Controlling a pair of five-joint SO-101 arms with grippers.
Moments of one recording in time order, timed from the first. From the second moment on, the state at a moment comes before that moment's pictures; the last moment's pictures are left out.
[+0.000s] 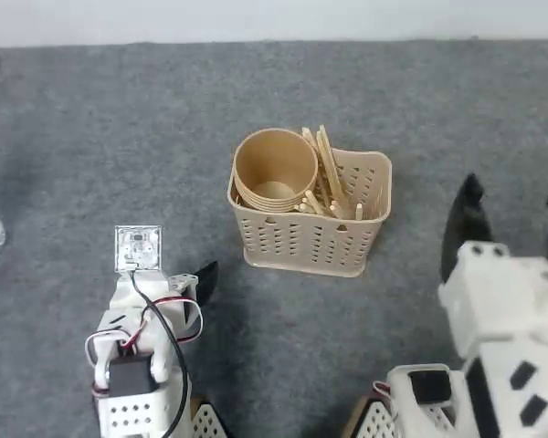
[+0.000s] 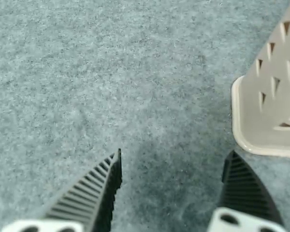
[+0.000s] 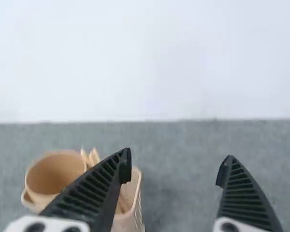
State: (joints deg) left arm -10.6 -103.3 96.7 61.9 4.0; right arm -5.5 -52.1 -24.5 100.7 -4.7
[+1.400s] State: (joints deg) left arm -10.5 -103.3 96.7 67.5 4.0; right arm 4.1 -103.8 87.9 79.5 -4.7
